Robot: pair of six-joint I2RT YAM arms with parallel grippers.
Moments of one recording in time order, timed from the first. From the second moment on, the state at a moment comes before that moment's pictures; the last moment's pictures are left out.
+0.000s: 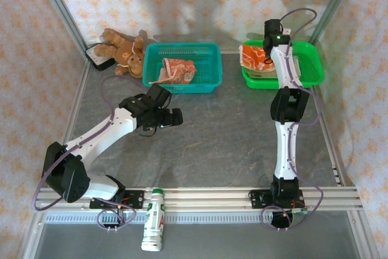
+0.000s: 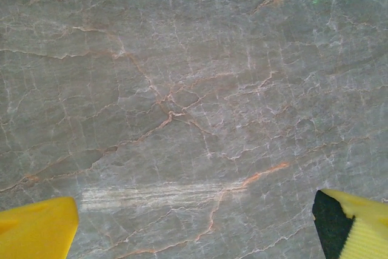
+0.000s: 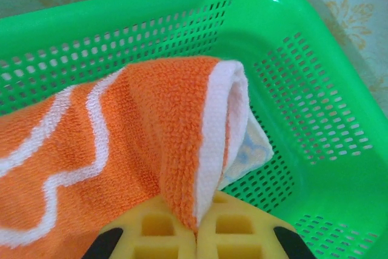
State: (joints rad) left arm -0.52 1.37 1.10 -0.85 0.00 -0.72; right arm 0.01 2.51 2.59 -1.02 0.58 0.25
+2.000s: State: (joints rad) left arm -0.48 1.37 1.25 -0.89 -0.13 -0.64; right arm 0.03 2.18 2.30 -0.93 0.33 0.35
